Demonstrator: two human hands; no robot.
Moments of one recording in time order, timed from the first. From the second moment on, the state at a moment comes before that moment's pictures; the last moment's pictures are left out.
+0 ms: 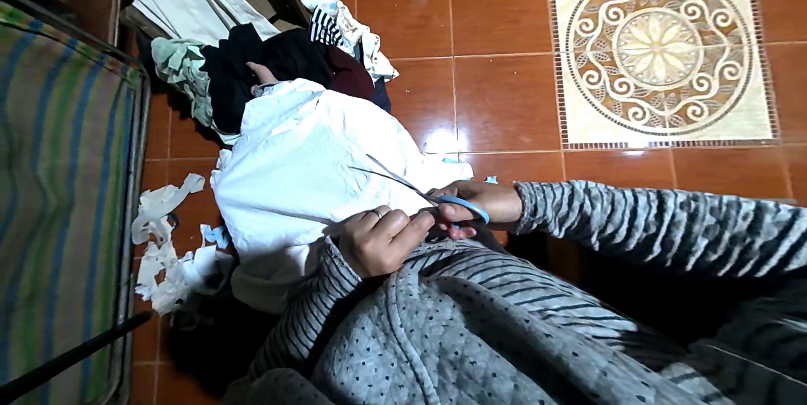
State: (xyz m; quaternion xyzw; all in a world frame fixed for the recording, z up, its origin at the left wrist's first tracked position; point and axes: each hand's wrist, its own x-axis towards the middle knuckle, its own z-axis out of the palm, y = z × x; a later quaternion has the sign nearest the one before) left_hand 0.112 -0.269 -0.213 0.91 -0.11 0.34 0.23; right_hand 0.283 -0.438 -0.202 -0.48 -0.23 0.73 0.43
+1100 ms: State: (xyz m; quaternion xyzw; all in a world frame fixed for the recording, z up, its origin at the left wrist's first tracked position) left_hand 0.112 -0.271 -0.213 0.91 -0.13 0.34 0.23; right_hand 0.285 -0.426 -0.203 -0.51 -0.23 0.72 0.41
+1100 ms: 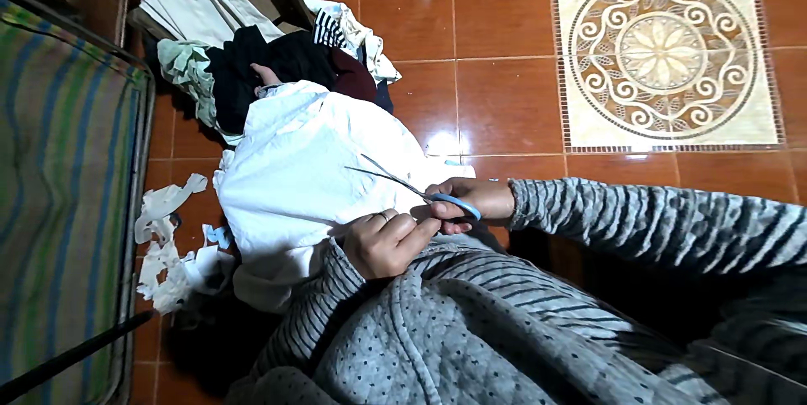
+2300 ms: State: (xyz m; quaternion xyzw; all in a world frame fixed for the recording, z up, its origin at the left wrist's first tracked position) left_hand 0.111 -0.272 -0.213 0.90 -0.14 0.33 0.23; right_hand 0.278 -0.418 -0.200 -0.52 -0.15 0.73 0.41
